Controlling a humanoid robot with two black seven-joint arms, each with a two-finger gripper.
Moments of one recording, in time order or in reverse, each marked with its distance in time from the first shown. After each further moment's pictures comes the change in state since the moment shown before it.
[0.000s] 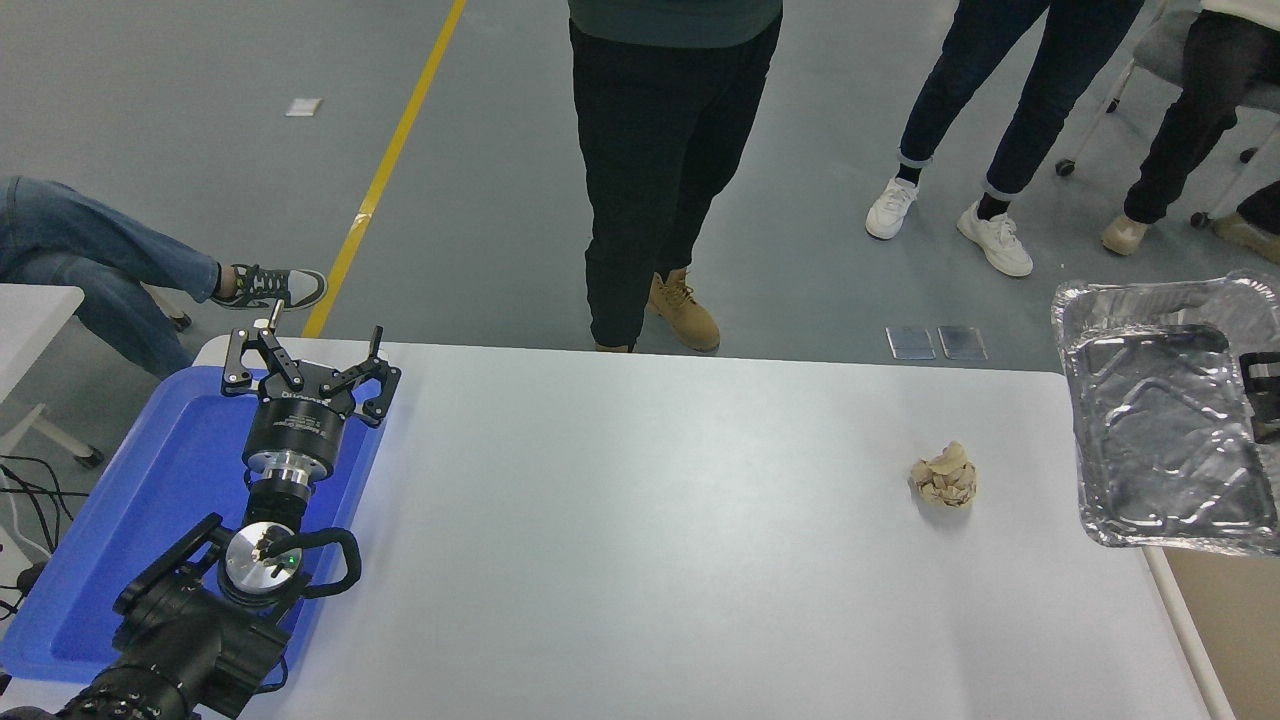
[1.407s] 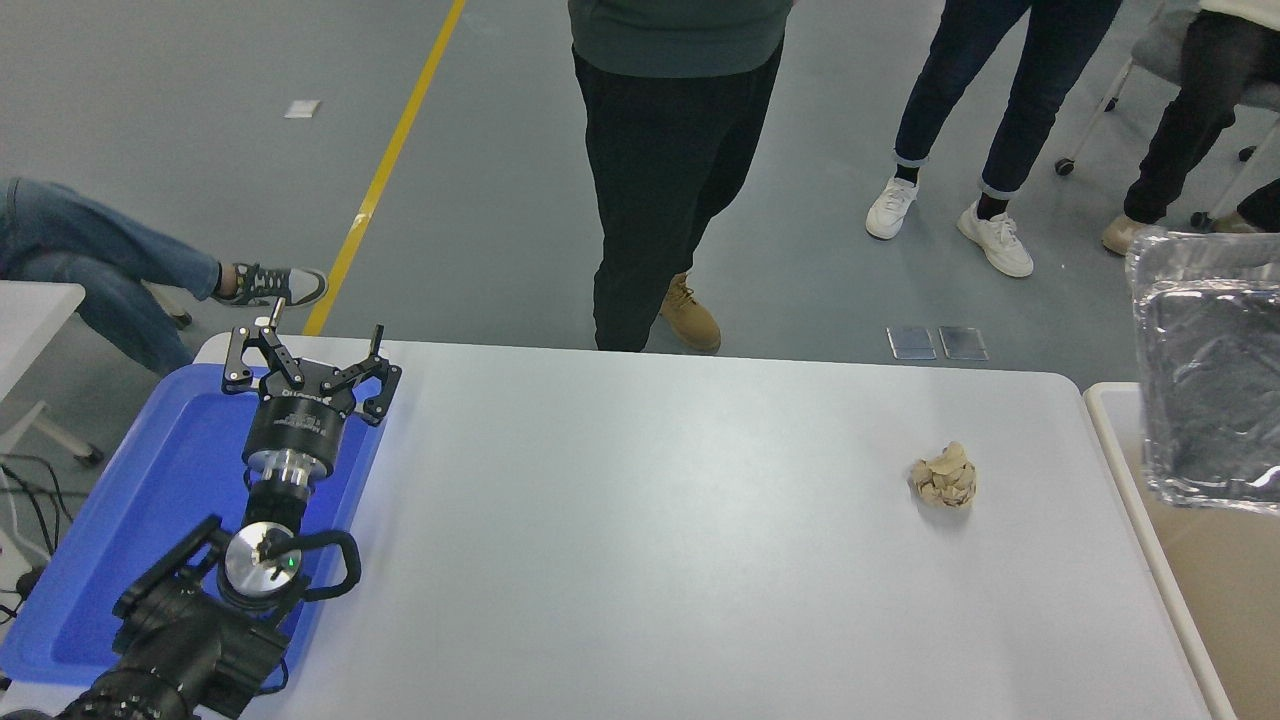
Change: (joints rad) left arm 0.000 0.000 0.000 0.000 0.000 0.001 -0.002; right arm 0.094 -0.256 -0.031 -0.167 -0.179 0.072 -0.008
